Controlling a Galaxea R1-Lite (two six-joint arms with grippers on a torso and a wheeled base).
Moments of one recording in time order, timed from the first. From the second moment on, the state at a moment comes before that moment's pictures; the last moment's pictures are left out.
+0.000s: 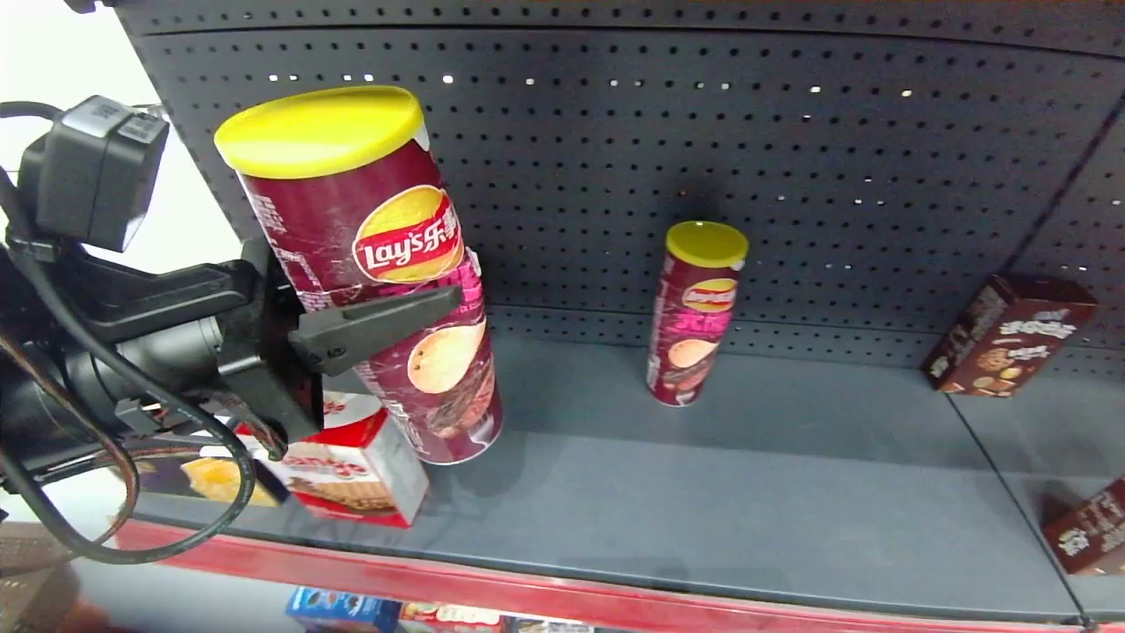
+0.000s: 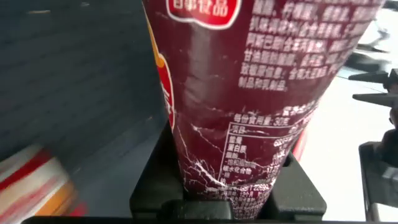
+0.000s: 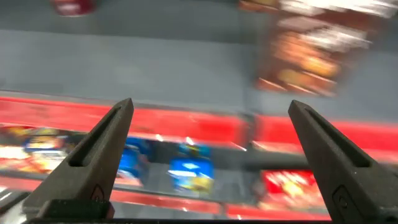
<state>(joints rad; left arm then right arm) -0.32 1.41 -0.67 -0.96 -0.80 -0.01 0.02 0.02 0.00 0.00 -0.01 0.01</state>
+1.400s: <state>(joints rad) -0.31 1.43 -0.68 -1.02 -0.80 -0.02 0.04 0.32 -0.29 -0.03 0.04 0.01</state>
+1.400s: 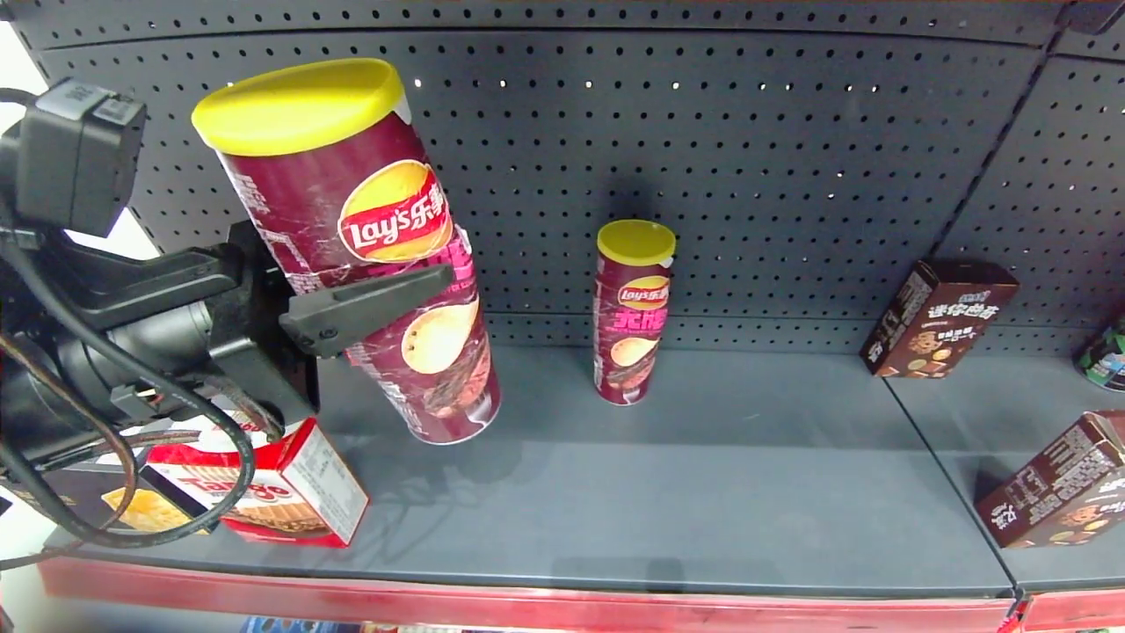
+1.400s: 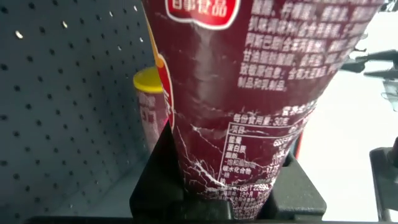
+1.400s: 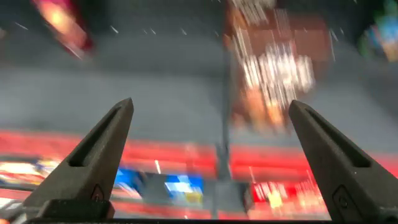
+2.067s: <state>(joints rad) -0.28 1.45 -0.69 -1.05 -0.79 -0.08 0.26 1.12 -0.68 -0.43 0.26 -0.05</state>
